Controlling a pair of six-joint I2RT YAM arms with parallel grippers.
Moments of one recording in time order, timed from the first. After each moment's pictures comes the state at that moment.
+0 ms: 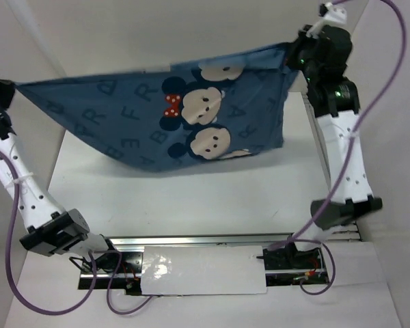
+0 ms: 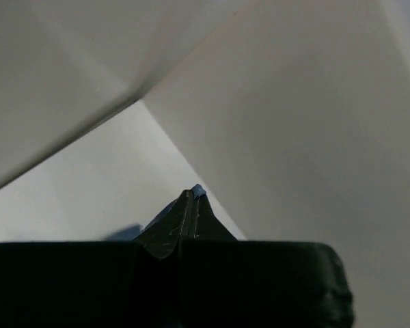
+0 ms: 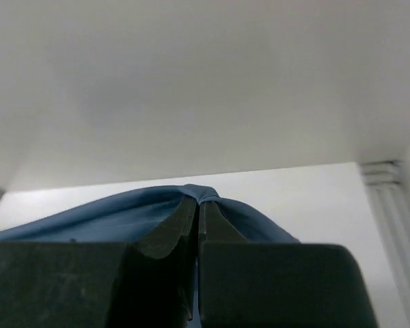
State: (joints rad) left arm 0.65 1.46 1.95 -0.77 0.14 -0.72; right arm 0.19 1.65 2.20 -0.56 0.08 0.23
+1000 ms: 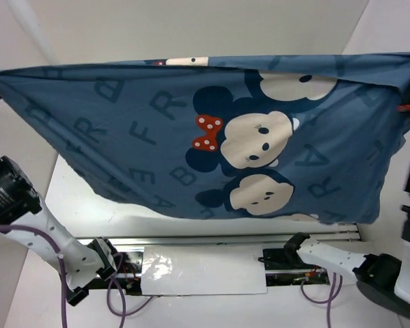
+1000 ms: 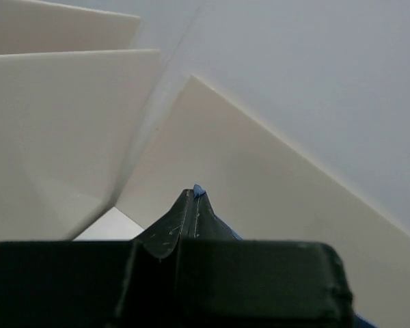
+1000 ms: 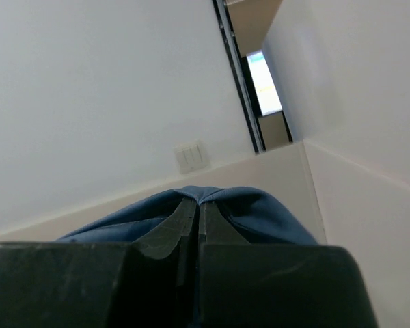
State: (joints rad) left arm 0.78 1.17 2.23 -0.83 0.18 -0.63; right arm 0.59 0.99 2.10 -0.28 0.67 -0.23
